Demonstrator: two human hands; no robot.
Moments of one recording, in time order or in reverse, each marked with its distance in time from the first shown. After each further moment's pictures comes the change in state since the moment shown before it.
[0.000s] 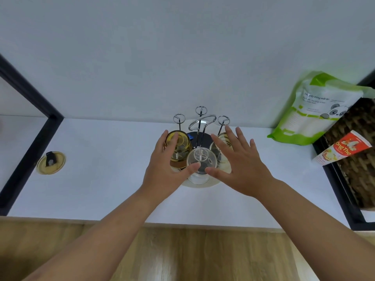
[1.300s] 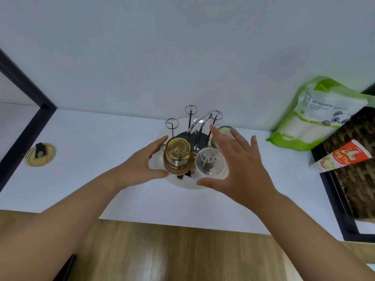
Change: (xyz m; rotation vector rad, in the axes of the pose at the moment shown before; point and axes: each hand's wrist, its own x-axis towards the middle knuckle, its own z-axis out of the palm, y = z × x) left_hand 0.030 -0.053 -0.040 -0.165 -0.430 -0.100; right_hand -0.012 -0.026 -0.033 0.066 0.095 -0.086
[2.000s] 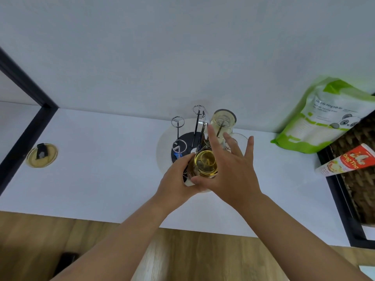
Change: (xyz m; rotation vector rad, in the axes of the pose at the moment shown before) left_hand 0.017 0.009 0.106 -0.067 0.283 0.116; right_hand 0.021 -0.009 0.039 -0.108 0.110 0.055
